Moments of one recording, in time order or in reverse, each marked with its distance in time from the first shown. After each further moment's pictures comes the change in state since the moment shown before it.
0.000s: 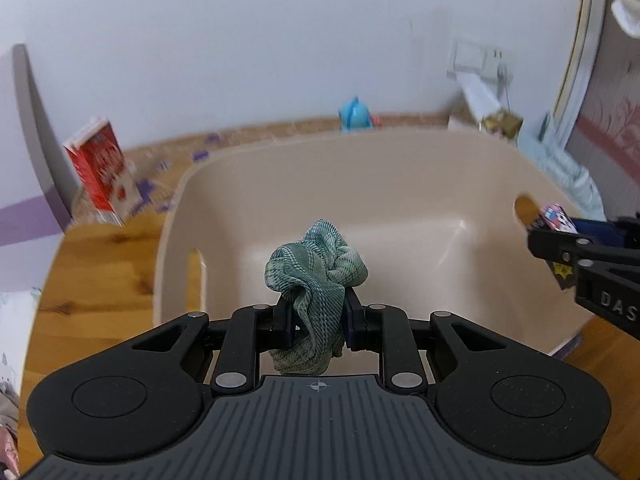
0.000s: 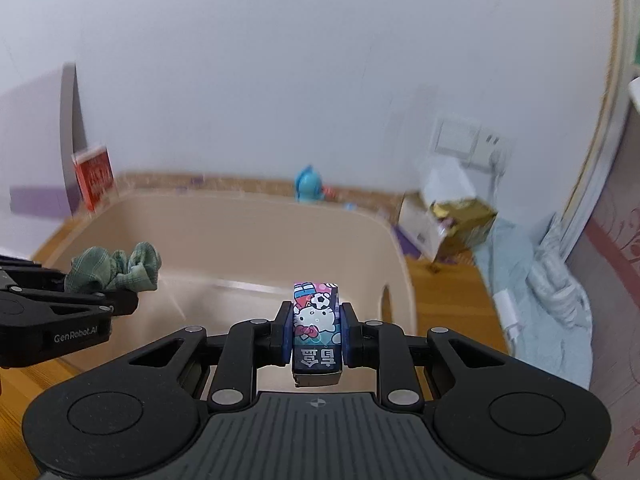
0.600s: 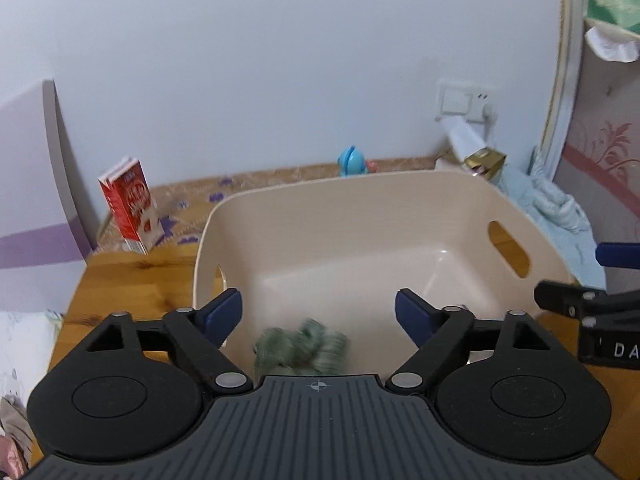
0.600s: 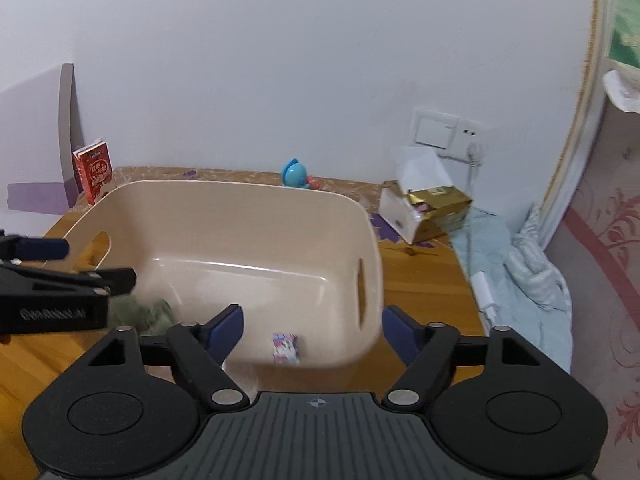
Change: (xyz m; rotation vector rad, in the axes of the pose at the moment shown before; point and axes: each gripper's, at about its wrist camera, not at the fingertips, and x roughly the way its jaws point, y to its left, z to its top) left arm -0.076 -0.007 -0.025 0.003 -0.188 0.024; right arm -0.047 -0.013 -0.021 0.013 -0.020 -0.043
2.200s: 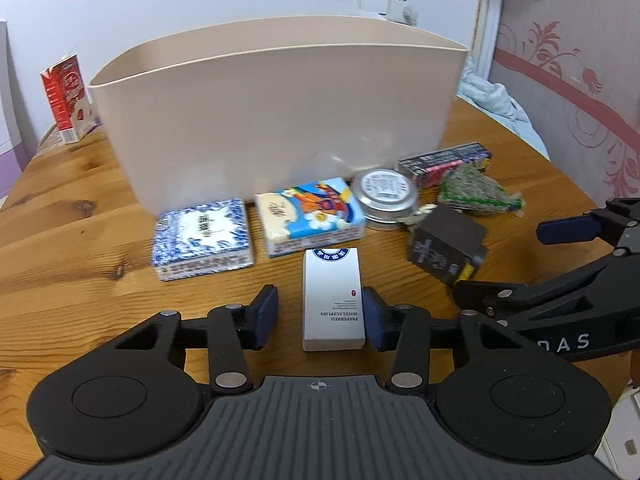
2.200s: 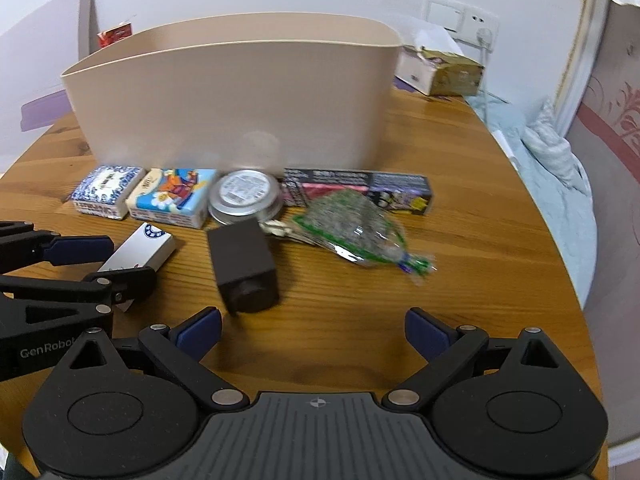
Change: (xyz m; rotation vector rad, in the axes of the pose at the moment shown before) left arm 0.003 -0.043 -0.151 0.076 0.144 -0.145; right arm 0.003 0.016 -0.150 -0.001 0.183 0.060
